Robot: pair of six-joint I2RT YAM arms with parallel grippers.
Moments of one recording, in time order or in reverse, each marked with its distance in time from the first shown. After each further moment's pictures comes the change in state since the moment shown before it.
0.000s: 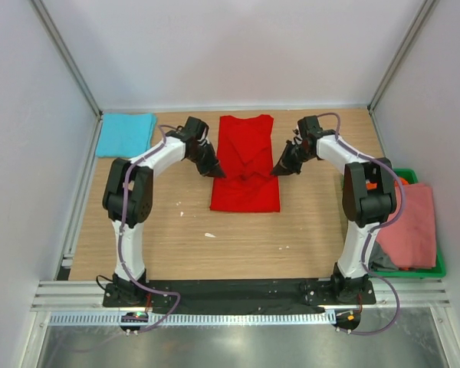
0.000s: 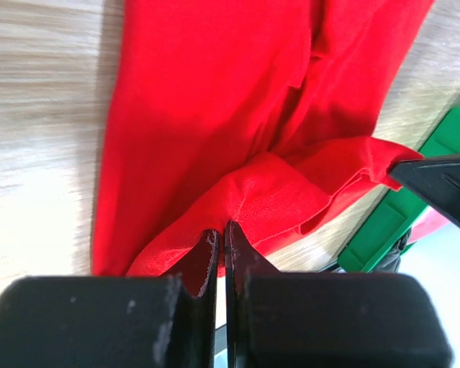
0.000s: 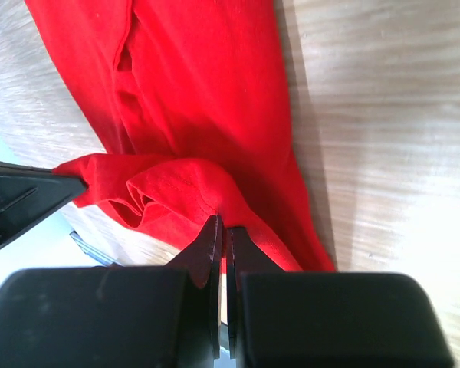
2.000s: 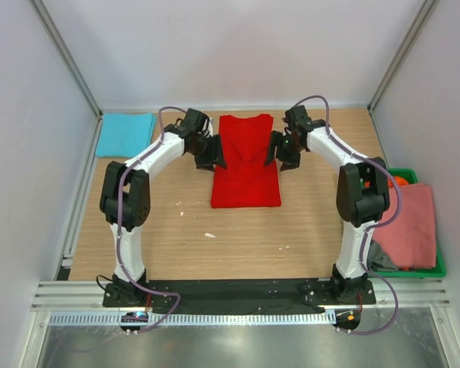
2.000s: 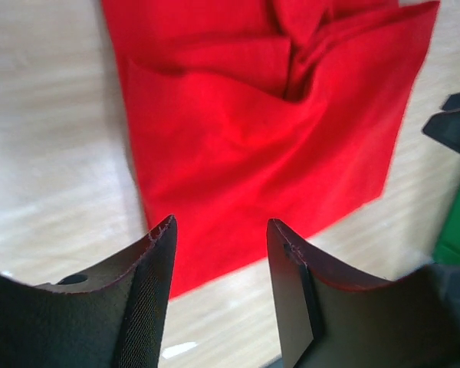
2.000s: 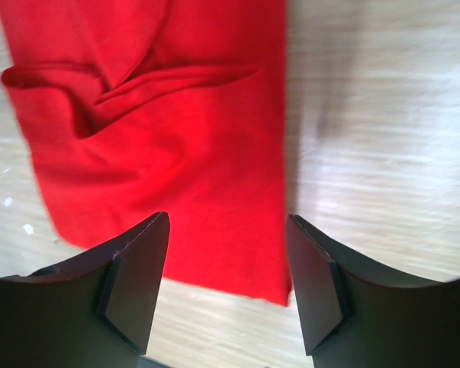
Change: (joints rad) left arm -0.011 -0.050 0.047 -0.025 -0.080 0.295; right arm 0.090 0.031 0.174 -0.103 0.222 -0.181
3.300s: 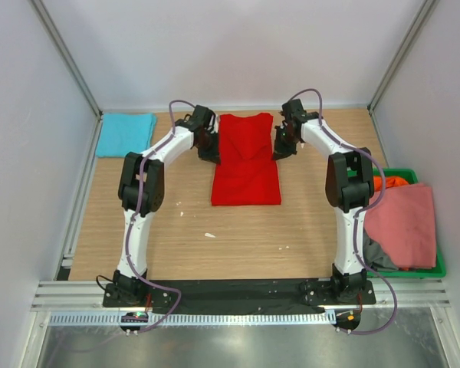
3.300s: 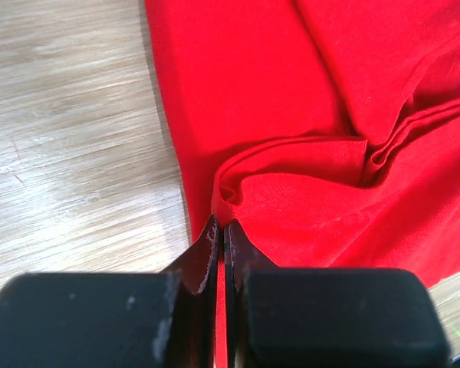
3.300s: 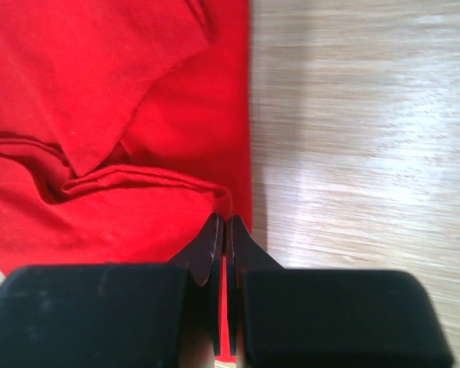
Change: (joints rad) left arm 0.011 0.261 0.268 -0.027 -0.121 0.143; right arm -0.031 0.227 0.248 -0.025 0.079 -0.091
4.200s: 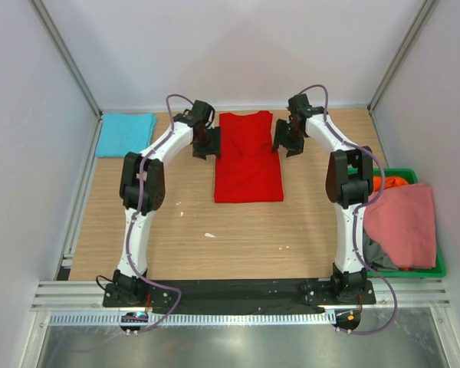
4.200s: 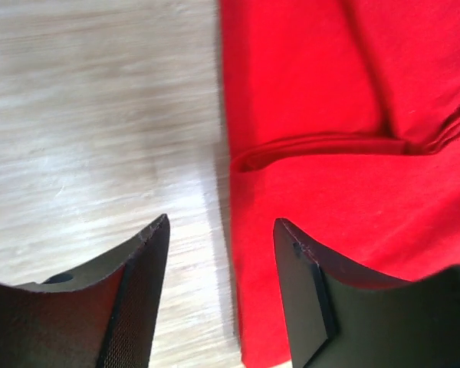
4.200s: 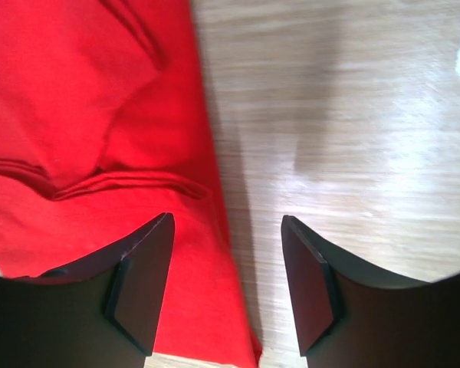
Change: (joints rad) left arm 0.009 0.030 0.106 -0.087 -0.114 -0.007; right arm -0.046 0.063 0.116 -0.058 0.021 0.011
